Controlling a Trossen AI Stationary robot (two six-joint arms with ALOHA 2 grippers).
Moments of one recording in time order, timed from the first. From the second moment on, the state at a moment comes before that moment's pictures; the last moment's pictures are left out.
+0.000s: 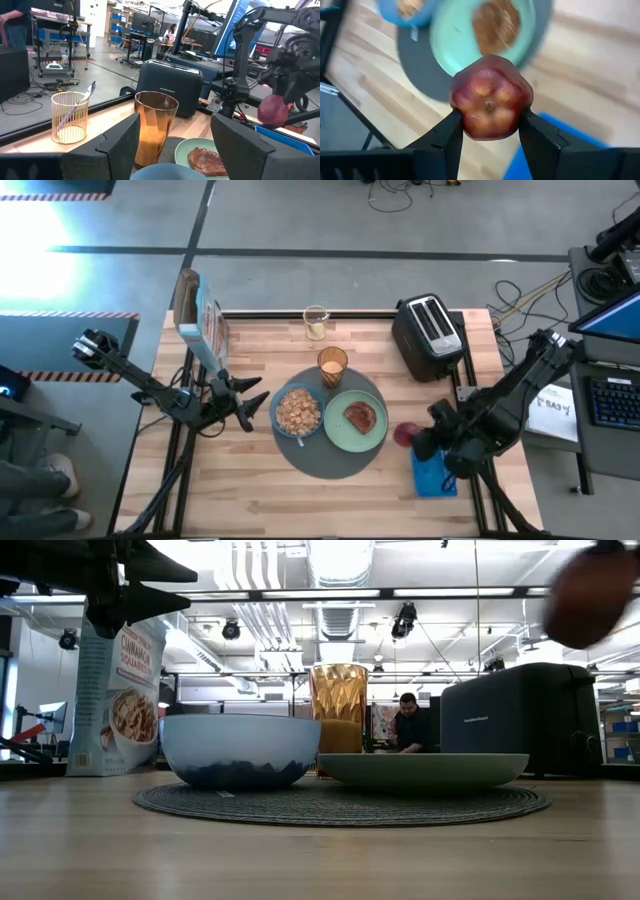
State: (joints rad) left arm -0.54 0.90 0.25 0.70 -1.06 -0.20; right arm 0.79 1.21 1.10 -1.13 0.48 1.87
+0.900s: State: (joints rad) left arm -0.54 0.90 0.25 0.69 -1.06 -0.24; right arm 0.55 1.75 1.06 -0.51 0.84 1.21
